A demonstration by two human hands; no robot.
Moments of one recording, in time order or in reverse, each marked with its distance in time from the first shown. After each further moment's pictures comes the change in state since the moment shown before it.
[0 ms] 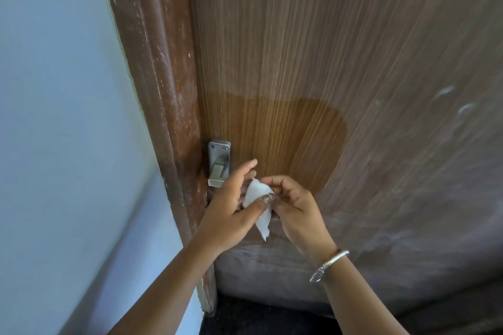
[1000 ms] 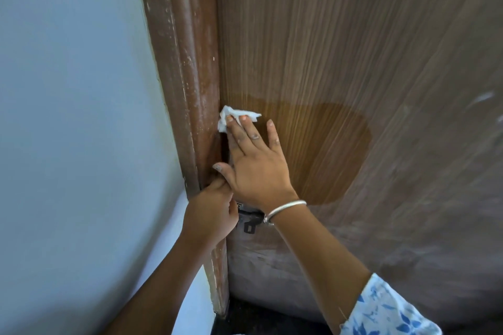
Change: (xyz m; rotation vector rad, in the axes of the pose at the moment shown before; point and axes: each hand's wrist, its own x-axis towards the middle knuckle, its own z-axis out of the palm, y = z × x) left_hand 0.003 -0.032 -0.040 0.952 0.246 0.097; right_hand 0.083 -0.026 0.072 -1.581 0.039 -0.562
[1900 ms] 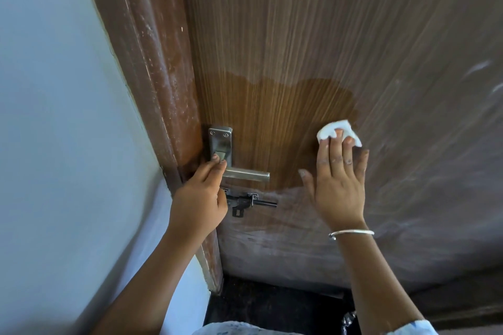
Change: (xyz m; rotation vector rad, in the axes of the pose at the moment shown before) left_hand -0.006 0.000 0.011 -0.017 0.067 0.078; right_hand -0.115 0.104 0.050 -0.155 0.182 0.377
